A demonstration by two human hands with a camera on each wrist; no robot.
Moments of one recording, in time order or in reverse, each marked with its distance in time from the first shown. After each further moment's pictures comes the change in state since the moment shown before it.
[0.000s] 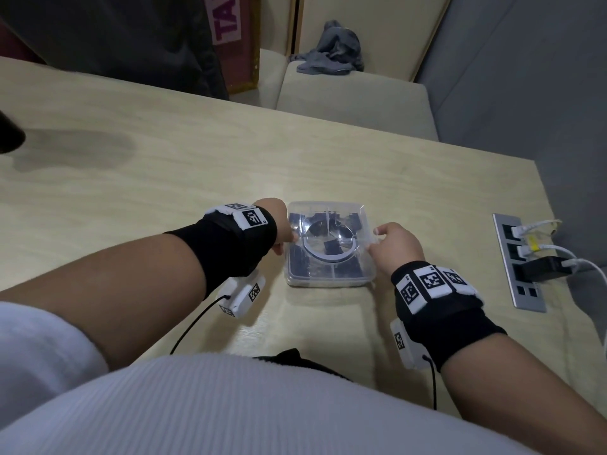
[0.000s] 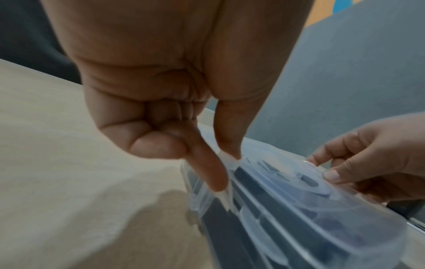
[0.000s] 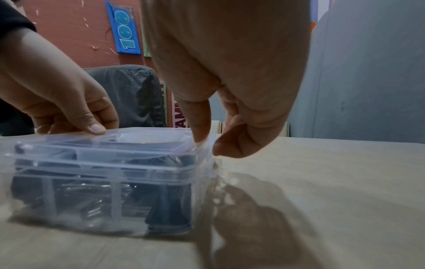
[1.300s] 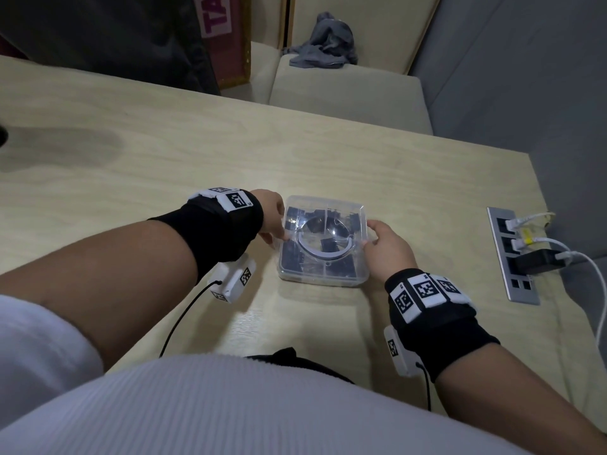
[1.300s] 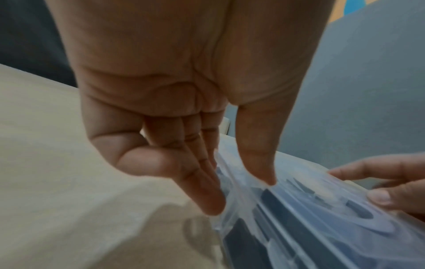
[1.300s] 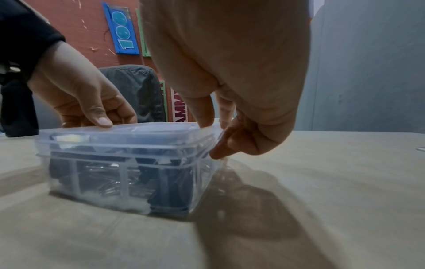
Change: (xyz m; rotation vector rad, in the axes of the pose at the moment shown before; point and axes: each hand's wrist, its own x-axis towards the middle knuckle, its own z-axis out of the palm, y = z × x) left_hand -0.003 0.000 -0.018 -0.175 -0.124 0.020; right_hand -0.004 0.010 0.013 0.130 -0.040 -0.035
